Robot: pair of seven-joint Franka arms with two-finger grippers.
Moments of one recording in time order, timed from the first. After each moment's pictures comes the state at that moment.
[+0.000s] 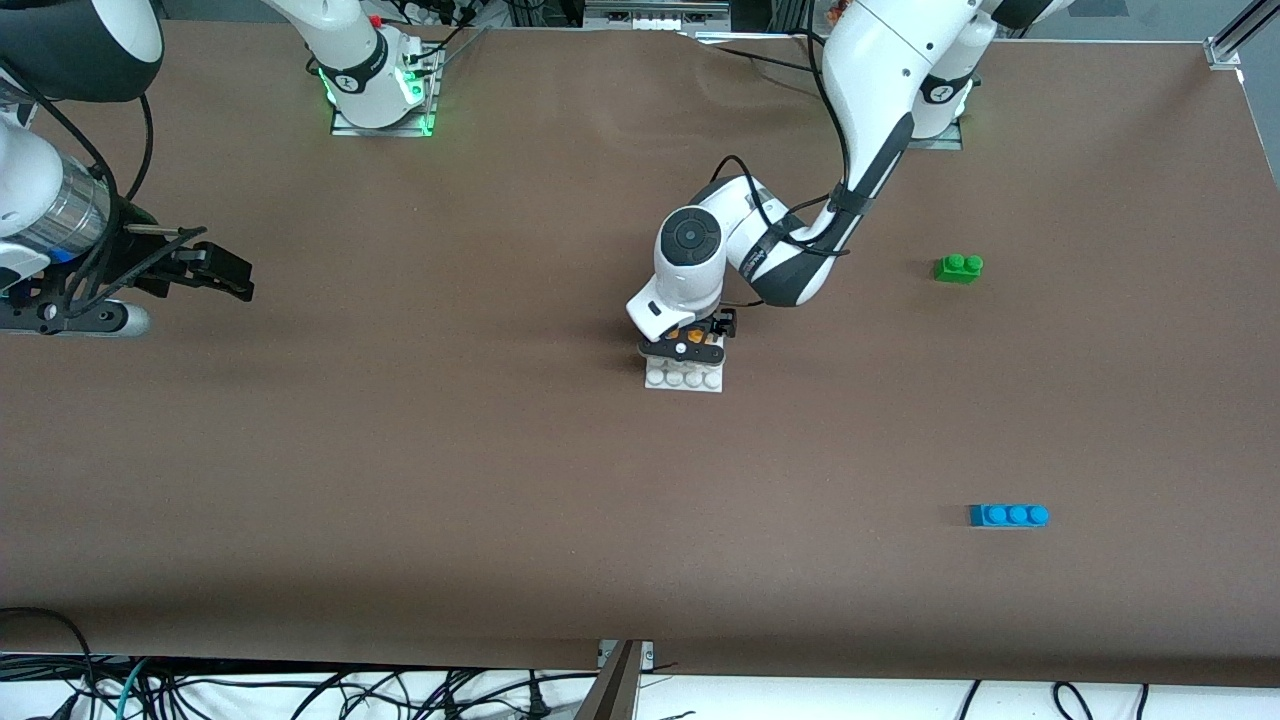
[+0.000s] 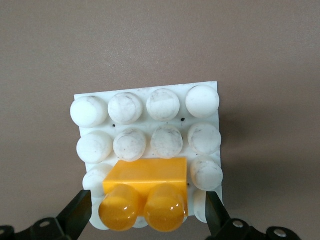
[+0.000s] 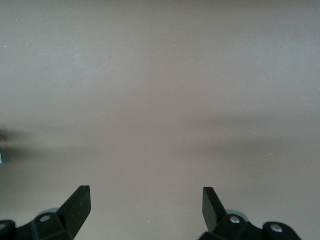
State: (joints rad) left arm -0.52 0.69 -0.24 -1.67 0.18 2.27 -0.71; right arm 0.17 0.17 -0.06 -1.46 0.01 1.58 0.14
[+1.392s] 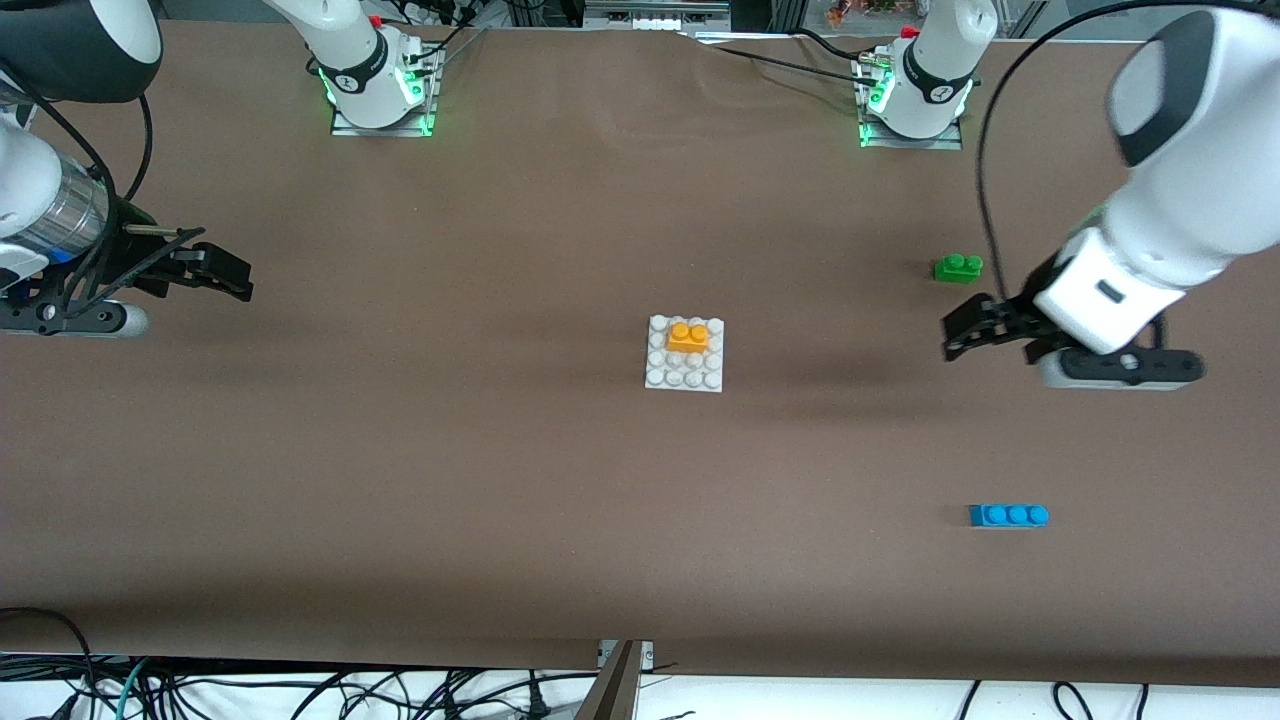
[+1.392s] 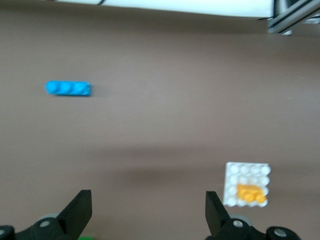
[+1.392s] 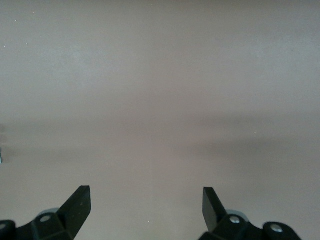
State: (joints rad) left arm -0.16 0.23 0.02 -1.43 -0.10 1.73 -0.18; right arm 0.16 0.17 -0.06 -1.46 0.01 1.58 0.14
